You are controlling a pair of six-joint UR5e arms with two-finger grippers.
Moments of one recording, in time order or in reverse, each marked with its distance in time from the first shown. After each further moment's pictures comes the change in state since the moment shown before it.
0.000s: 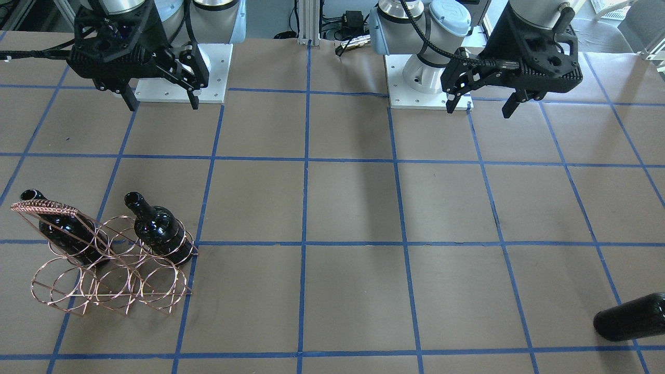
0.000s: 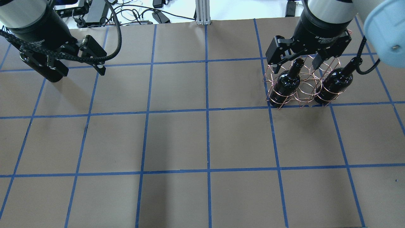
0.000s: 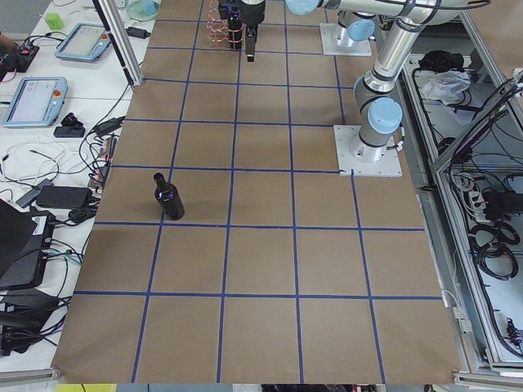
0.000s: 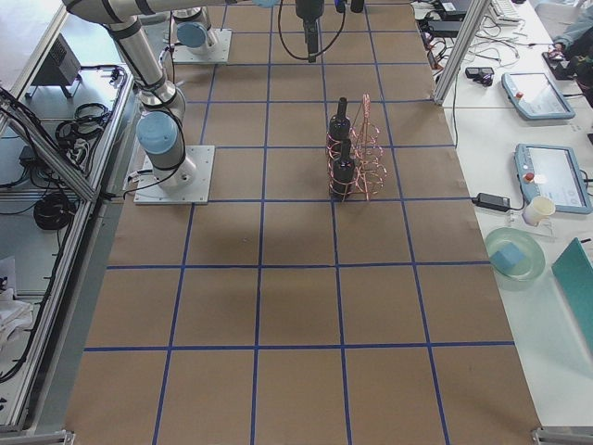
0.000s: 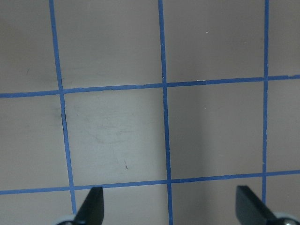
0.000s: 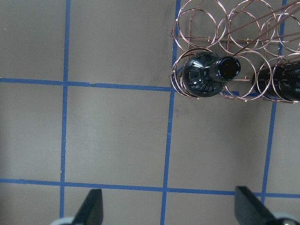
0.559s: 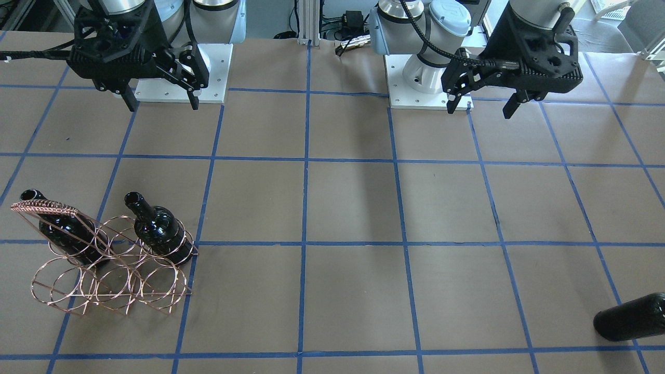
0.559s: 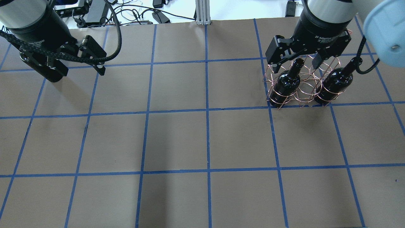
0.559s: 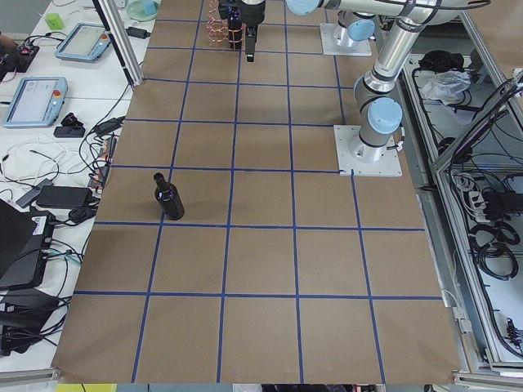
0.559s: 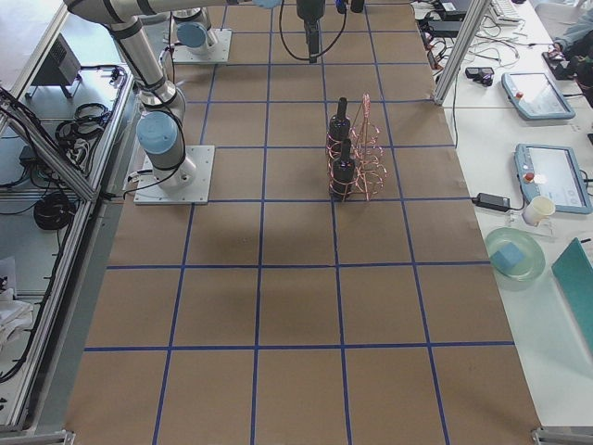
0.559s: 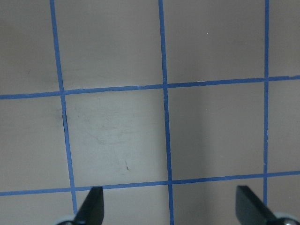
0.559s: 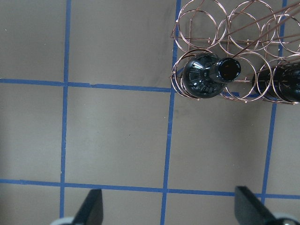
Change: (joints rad) left arm 0.003 0.000 -0.002 0.003 0.007 0.009; right arm 0.000 0.001 -0.001 -0.002 0.000 -0.001
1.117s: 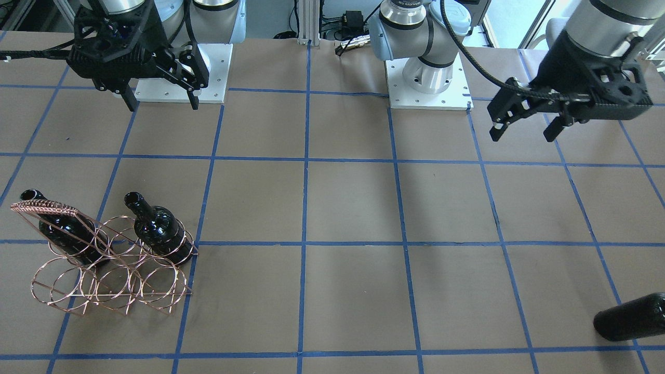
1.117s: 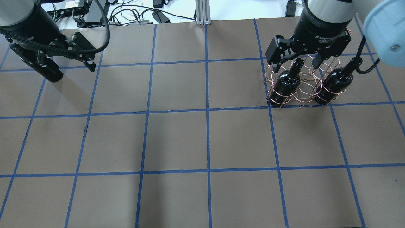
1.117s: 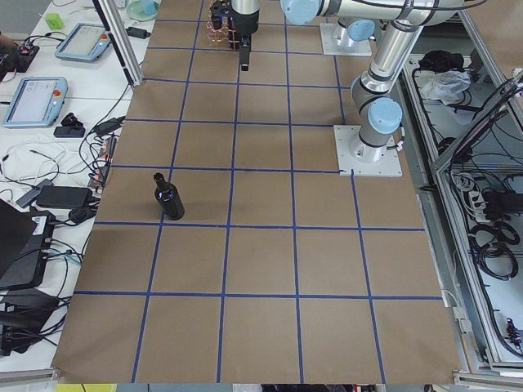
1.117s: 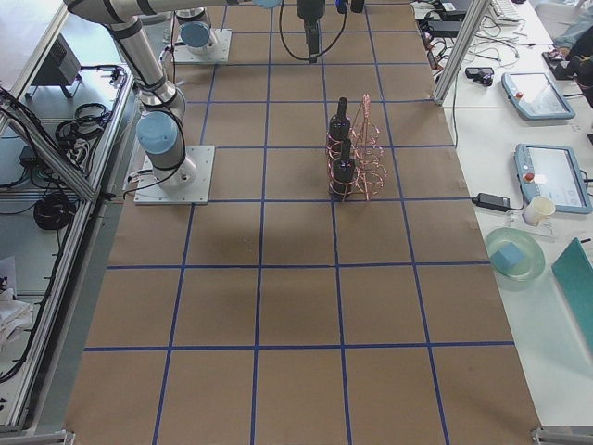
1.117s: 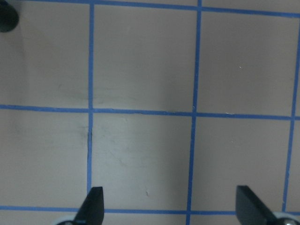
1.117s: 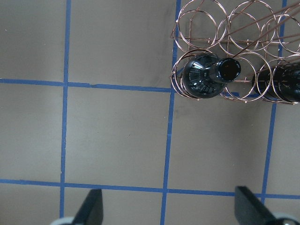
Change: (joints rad) left arm 0.175 -0.067 0.017 0.104 -0.038 0.061; right arm 0.000 -0.001 0.000 0.000 0.000 0.000
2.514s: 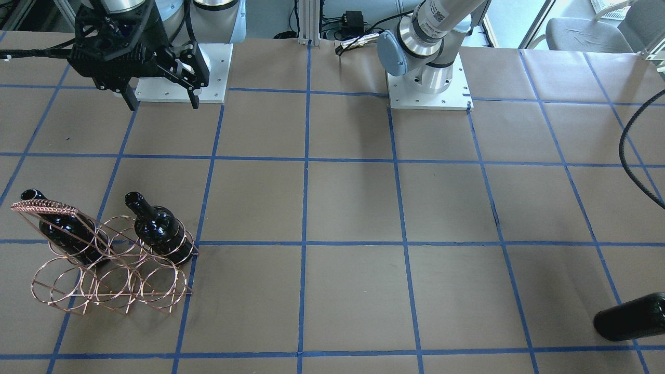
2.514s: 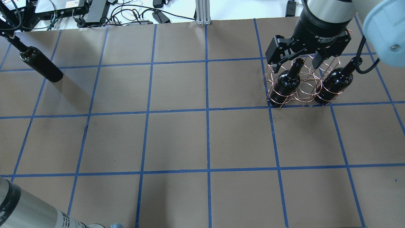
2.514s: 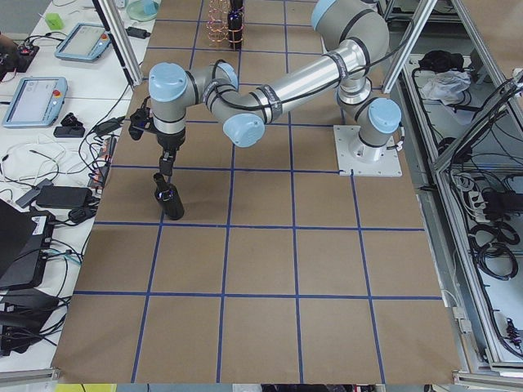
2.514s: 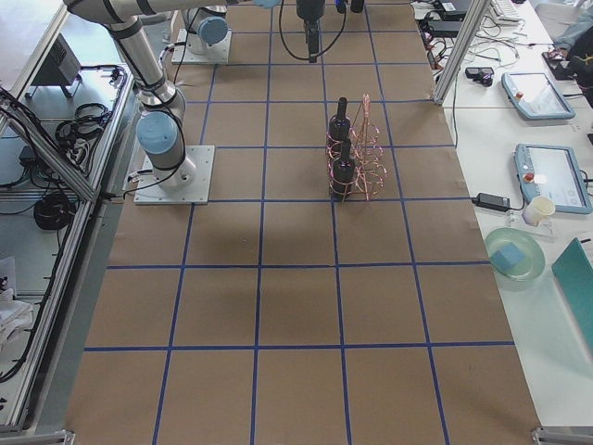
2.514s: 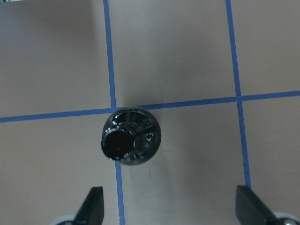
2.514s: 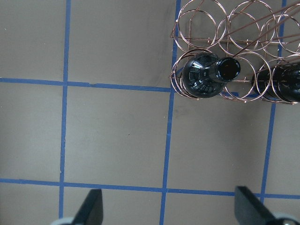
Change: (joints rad) left arm 0.313 -0.494 0.330 0.279 -0.059 0.447; right arm 0.002 0.000 0.000 0.001 -0.003 -0.001
